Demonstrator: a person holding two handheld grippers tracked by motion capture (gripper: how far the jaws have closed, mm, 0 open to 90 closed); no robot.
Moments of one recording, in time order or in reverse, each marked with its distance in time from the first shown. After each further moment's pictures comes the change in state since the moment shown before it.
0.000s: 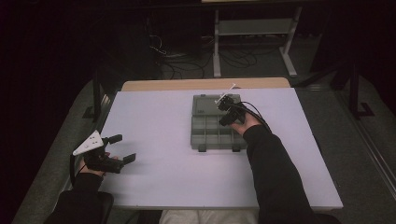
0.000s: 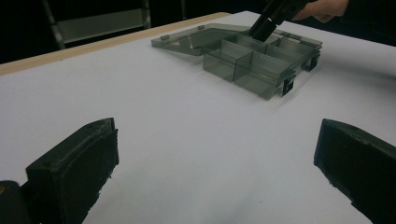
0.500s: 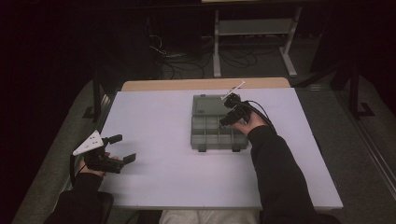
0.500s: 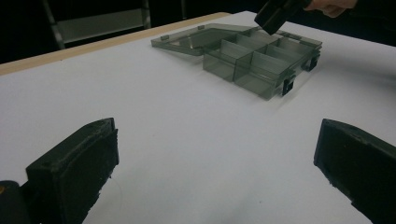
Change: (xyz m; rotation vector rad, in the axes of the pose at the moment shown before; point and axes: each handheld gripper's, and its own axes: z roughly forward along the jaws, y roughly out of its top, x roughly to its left) left arm 0.000 0.000 0.000 0.000 0.000 -0.002; right arm -0.008 -0.011 -0.021 -0.070 0.028 0.086
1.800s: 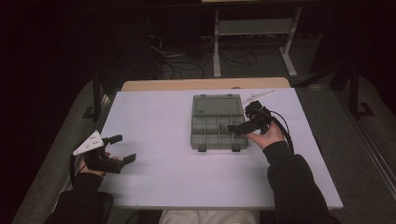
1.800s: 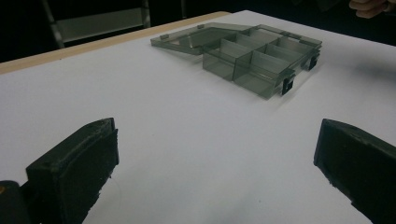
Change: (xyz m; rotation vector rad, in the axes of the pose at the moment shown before) left arm 0.000 0.000 0.000 0.003 -0.001 0.000; right arm 0.008 -0.056 -0.049 -0.249 0.049 0.103
